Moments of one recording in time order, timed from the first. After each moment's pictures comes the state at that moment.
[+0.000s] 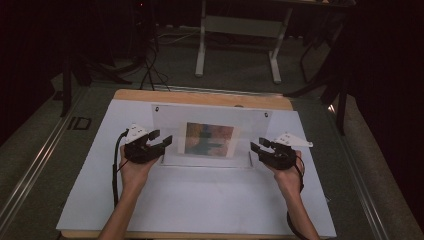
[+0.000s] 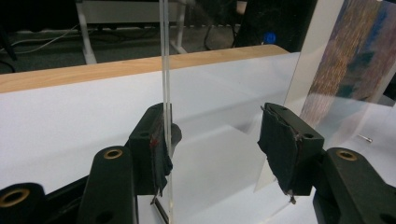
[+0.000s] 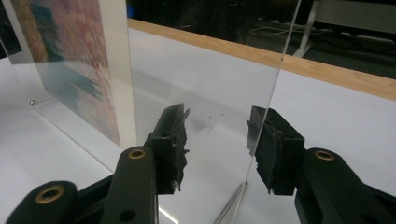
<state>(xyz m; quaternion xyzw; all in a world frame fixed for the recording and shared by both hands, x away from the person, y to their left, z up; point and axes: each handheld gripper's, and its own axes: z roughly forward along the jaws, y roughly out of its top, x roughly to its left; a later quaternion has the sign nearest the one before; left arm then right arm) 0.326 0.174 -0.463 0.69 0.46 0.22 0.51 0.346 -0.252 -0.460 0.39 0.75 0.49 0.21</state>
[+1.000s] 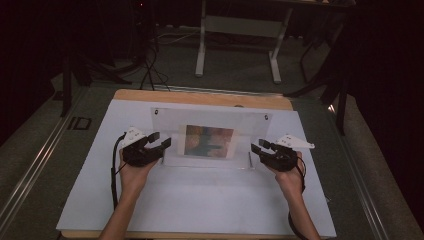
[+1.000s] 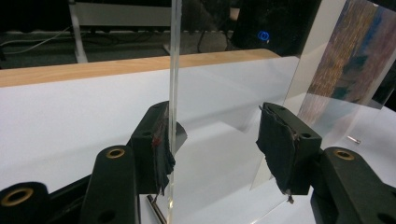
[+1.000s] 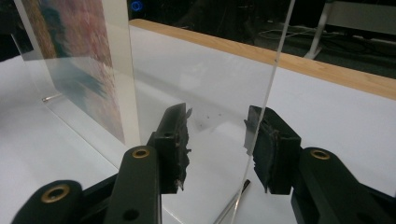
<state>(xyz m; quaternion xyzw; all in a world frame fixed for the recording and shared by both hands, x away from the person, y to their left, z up) 0.322 0.179 -0.472 0.68 0.45 0.21 0.53 0.345 -0.257 -0.464 0.37 0.76 0.50 0.20</state>
